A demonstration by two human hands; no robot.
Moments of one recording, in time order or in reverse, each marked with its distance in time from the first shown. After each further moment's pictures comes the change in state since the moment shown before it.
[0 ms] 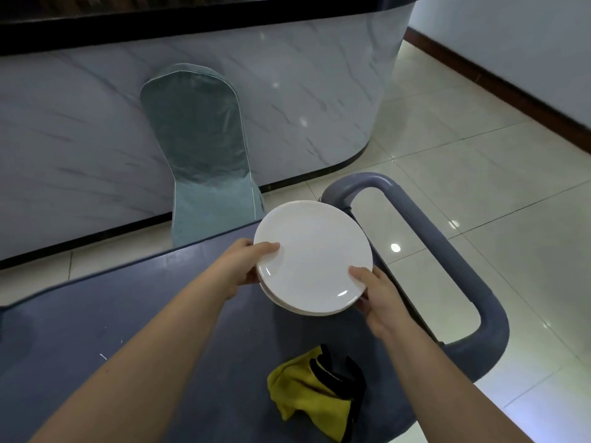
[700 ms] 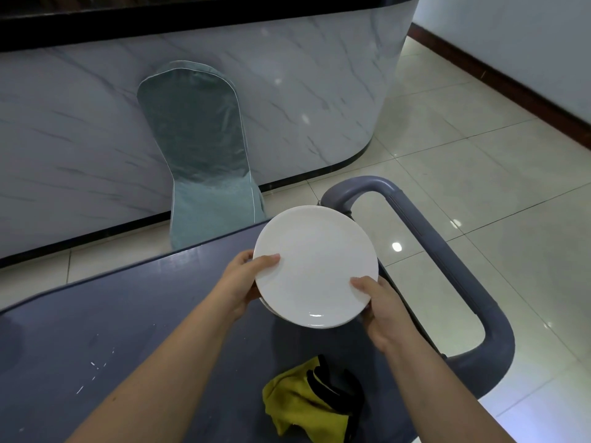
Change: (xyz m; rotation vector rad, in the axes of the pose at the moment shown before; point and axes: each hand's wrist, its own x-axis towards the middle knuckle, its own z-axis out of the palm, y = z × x) left_hand 0.004 -0.020 0.017 -0.263 -0.013 0.036; right_hand -0.002 -0.008 0.000 0.039 -0.048 0.006
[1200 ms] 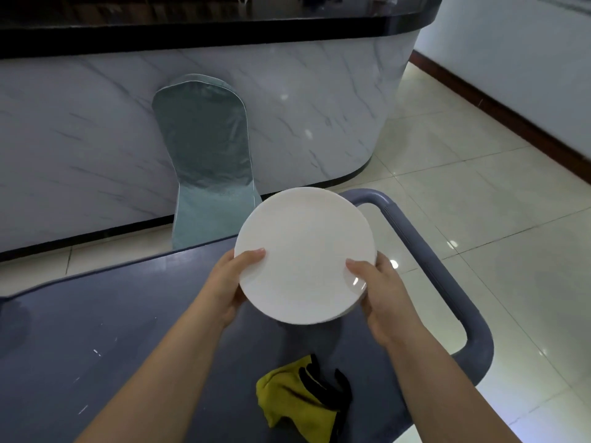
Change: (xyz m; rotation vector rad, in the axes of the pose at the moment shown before) left_hand -0.056 0.016 -0.007 -0.179 -0.046 0.126; right_hand -0.052 -0.050 0.030 -0.097 -0.111 -0.239
